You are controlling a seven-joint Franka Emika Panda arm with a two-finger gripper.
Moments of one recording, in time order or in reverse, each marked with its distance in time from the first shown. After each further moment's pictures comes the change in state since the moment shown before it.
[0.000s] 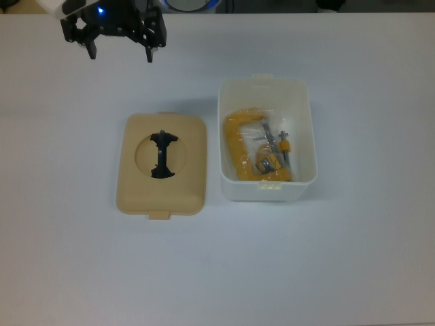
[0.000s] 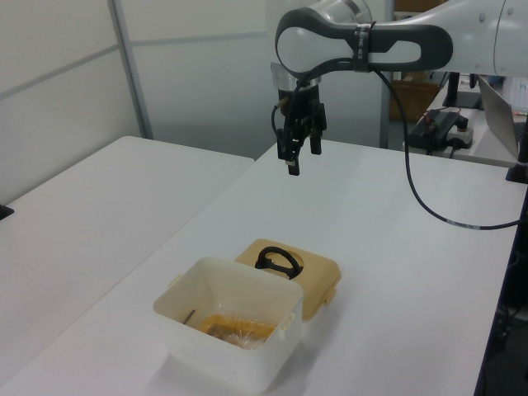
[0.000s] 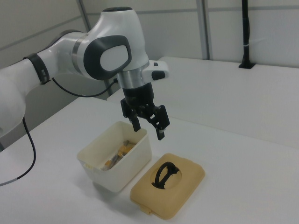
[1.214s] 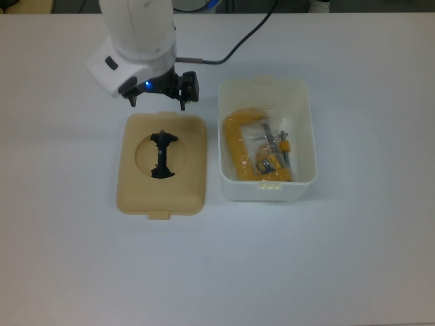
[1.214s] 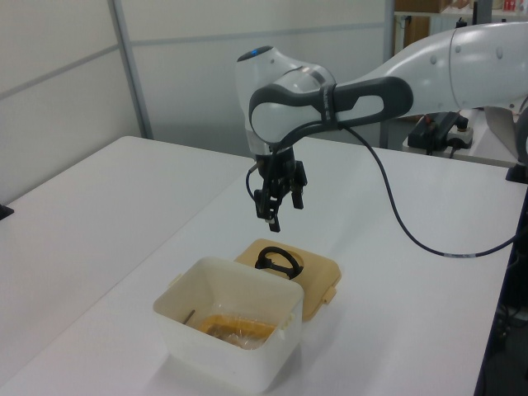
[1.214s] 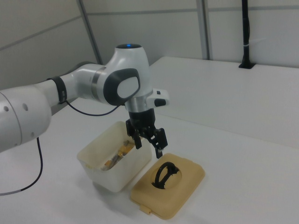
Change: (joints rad) arm 0.079 0.125 0.000 -0.103 -0.001 0.146 0.119
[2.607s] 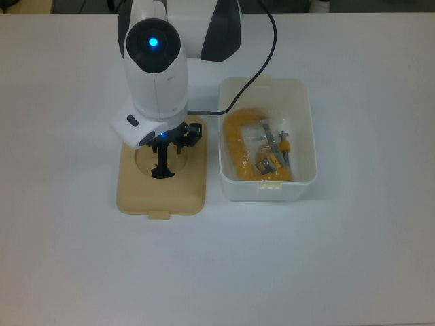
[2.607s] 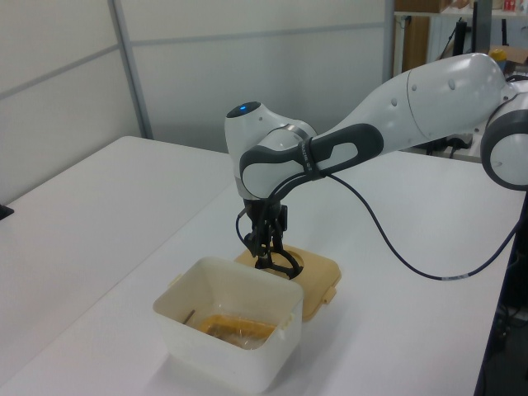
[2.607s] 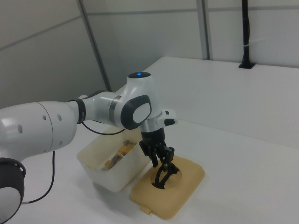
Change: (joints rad) arm 0.025 0.136 -0.001 -0.045 -0.042 0.229 0.001
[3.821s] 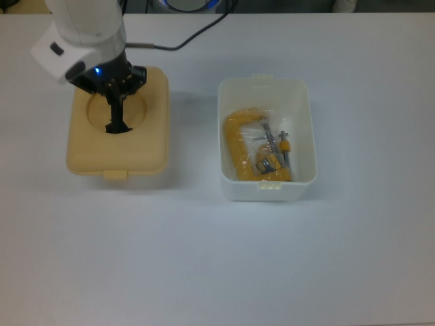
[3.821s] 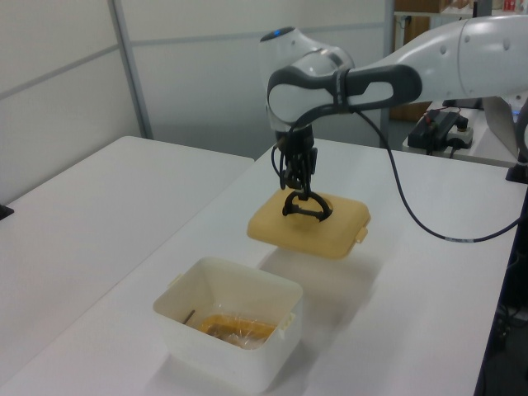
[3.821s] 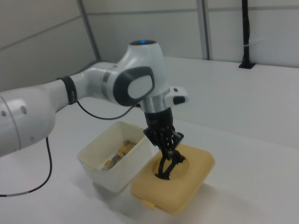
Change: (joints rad) arm -0.114 -0.170 -0.017 0.072 0.000 -0.231 -0.186
